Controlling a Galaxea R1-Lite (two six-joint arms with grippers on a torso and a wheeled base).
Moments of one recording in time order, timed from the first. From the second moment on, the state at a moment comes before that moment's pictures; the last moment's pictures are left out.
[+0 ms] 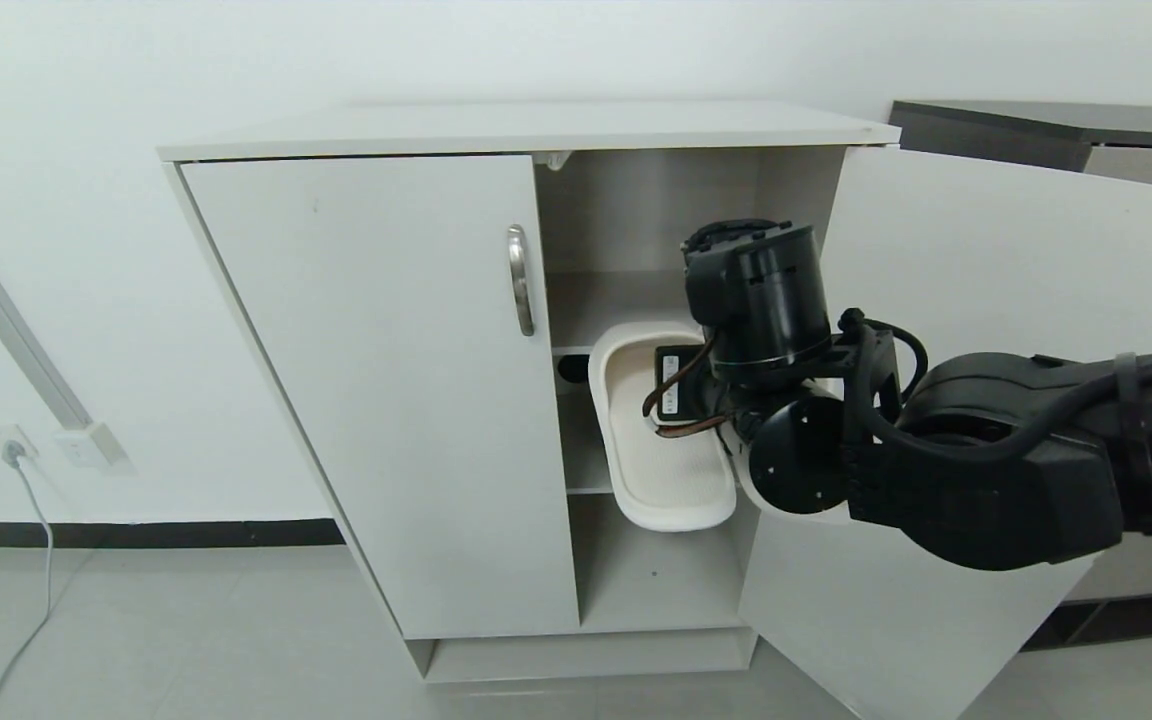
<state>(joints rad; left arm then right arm) 0.00 0.00 0.00 0.00 0.01 -0.09 0.89 1.91 -1.42 -0.19 -0.79 0.26</state>
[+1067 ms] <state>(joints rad) 0.00 0.00 0.00 0.00 0.01 -0.09 0.88 1.97 -1.43 -0.29 -0.78 0.15</state>
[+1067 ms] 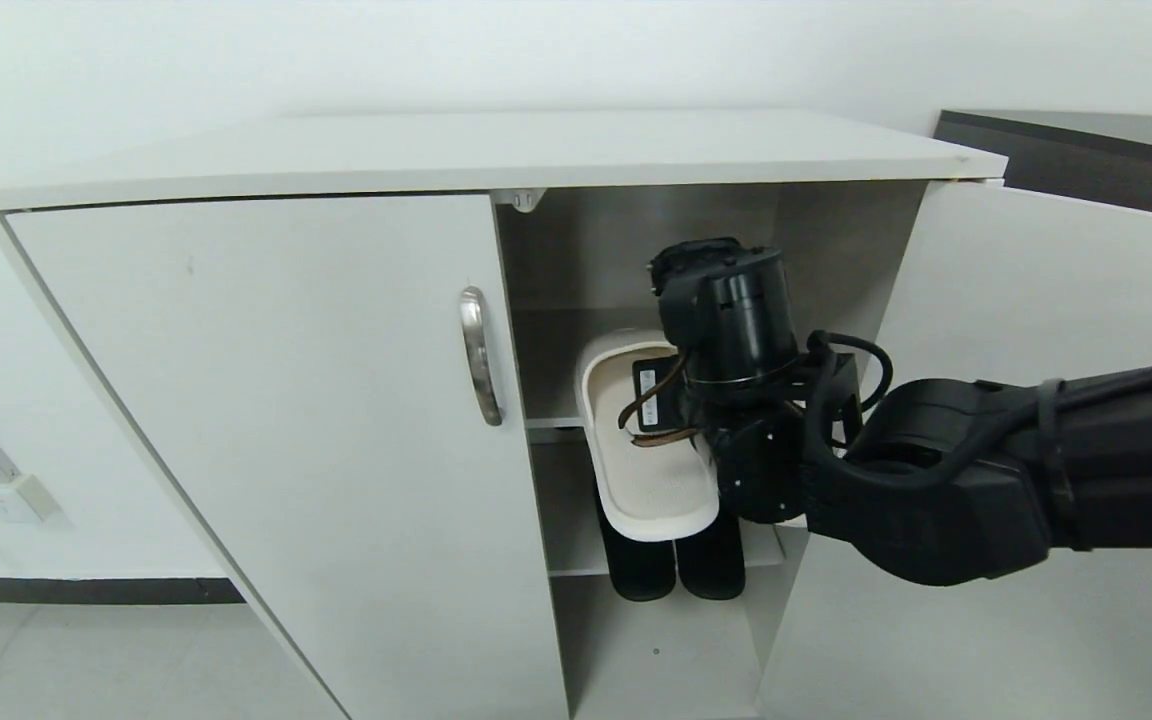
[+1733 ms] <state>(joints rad) 0.00 0.00 0.00 0.00 0.01 -0.10 0.78 2.16 -1.73 -0.24 -0.75 0.11</state>
